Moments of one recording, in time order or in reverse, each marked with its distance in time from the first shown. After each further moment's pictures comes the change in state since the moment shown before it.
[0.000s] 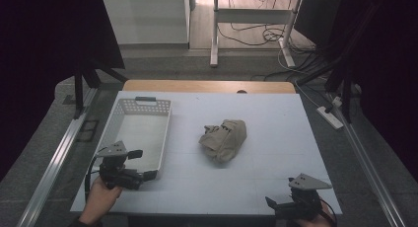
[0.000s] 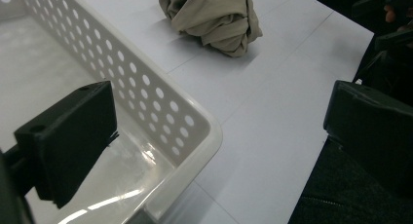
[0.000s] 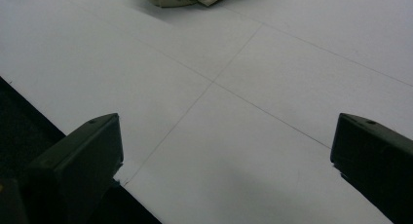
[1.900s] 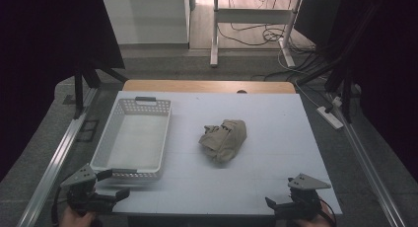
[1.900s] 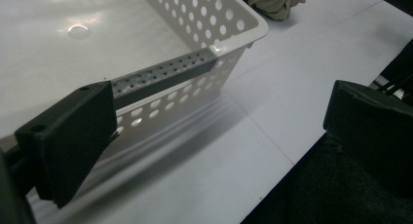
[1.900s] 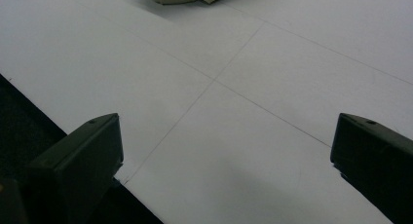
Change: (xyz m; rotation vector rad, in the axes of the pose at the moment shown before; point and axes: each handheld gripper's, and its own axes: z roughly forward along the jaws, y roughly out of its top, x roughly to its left) left arm -0.001 -0.070 -0.055 -0.019 0.154 -0.089; right arm 0.001 0.000 0.001 0.009 0.002 -0.006
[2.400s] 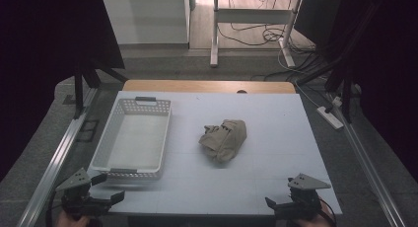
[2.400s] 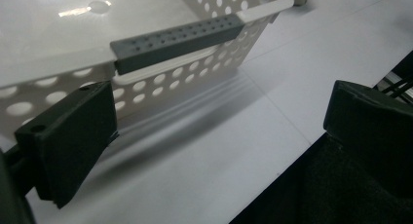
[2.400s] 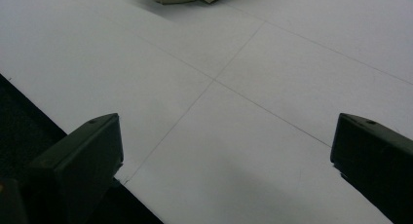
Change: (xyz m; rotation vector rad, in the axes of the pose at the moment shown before) left arm 0.008 -0.016 -0.006 0.027 0.040 -0.022; right arm 0.000 0.000 0.000 0.001 -0.001 -0.001
